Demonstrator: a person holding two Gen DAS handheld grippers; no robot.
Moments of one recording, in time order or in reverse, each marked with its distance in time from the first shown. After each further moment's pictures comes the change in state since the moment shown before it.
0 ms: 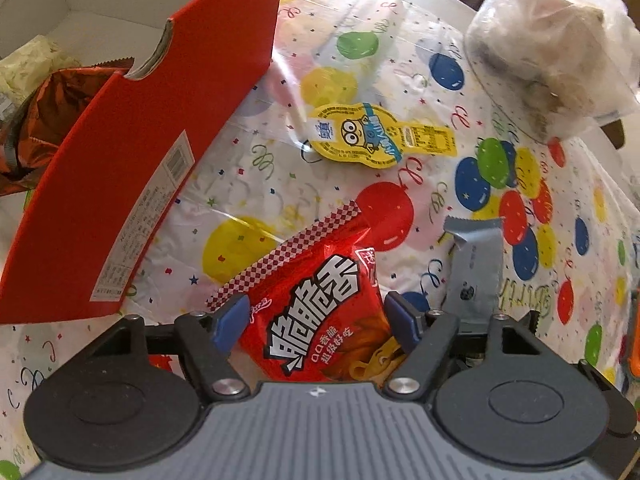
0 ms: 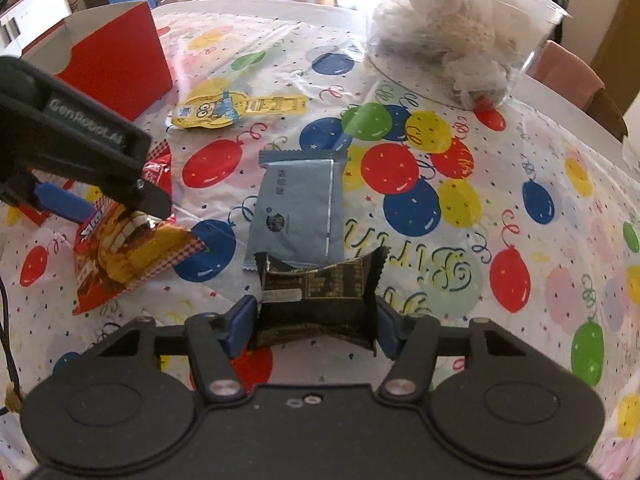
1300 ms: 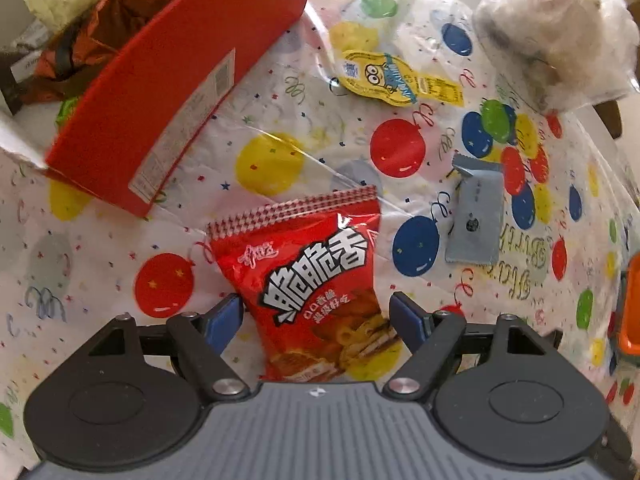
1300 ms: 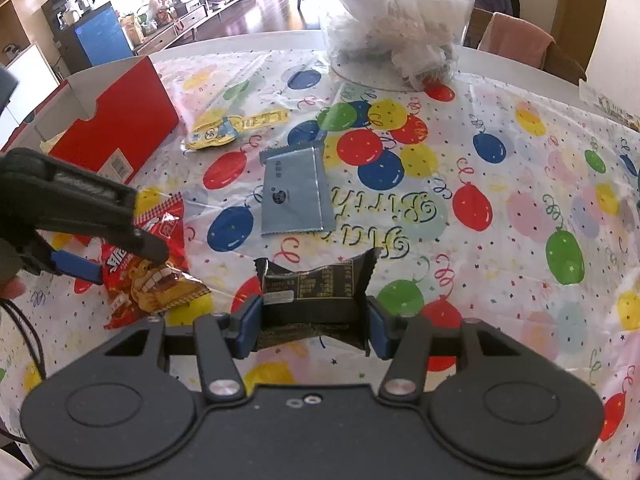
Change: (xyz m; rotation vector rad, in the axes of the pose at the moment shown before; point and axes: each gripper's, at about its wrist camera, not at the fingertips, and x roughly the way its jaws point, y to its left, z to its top) left arm -0.009 0.016 -0.040 -0.071 0.079 -0.012; right arm -0.059 -0.007 -0.043 0.178 -0.061 0.044
